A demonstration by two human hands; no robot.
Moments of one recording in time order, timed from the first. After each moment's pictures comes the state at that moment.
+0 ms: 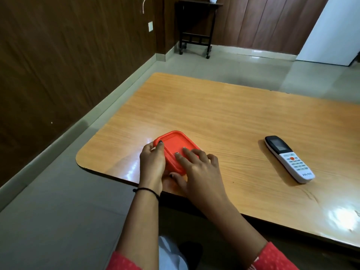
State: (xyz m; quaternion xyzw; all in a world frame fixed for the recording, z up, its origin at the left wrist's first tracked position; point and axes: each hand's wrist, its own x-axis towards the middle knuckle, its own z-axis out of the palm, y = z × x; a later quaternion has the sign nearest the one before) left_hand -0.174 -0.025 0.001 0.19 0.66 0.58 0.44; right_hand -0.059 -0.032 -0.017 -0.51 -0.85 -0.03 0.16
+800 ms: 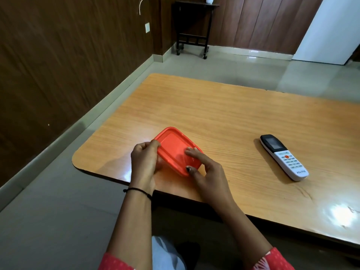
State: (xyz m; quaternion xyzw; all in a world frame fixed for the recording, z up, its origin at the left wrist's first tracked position) left_hand -0.181 -0.025 0.004 0.18 0.63 0.61 0.44; right_hand -0.029 -0.028 -0.026 -0.47 -0.69 0.39 0.39
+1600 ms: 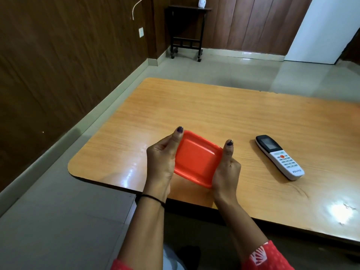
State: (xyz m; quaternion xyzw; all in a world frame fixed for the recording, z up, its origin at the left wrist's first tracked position) left_hand -0.140 -0.031 0.031 0.32 0.53 0.65 0.45; right_hand -0.026 -0.020 -0.012 -0.57 -0.42 0.42 0.57
